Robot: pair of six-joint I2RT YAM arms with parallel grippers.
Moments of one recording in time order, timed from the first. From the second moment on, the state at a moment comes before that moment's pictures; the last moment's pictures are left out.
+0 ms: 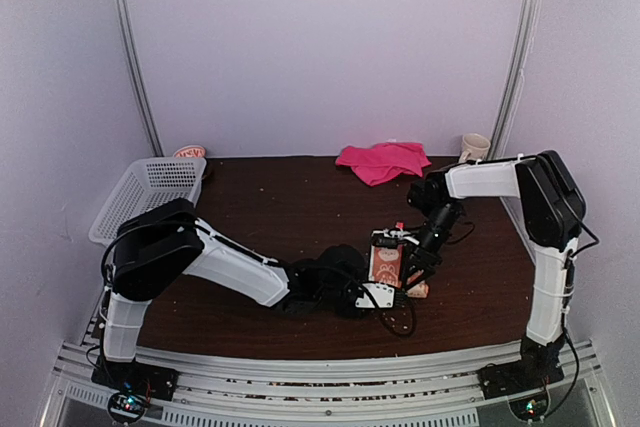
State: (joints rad) left arm -1.18 2.16 1.24 0.32 -0.08 0.81; right arm 0.44 2.03 1.40 -1.17 -0.65 -0.97
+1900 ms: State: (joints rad) left arm -1.30 2.23 1.08 0.72 -0.34 1.16; right arm 0.48 2.20 1.45 -1.35 -0.74 -1.09
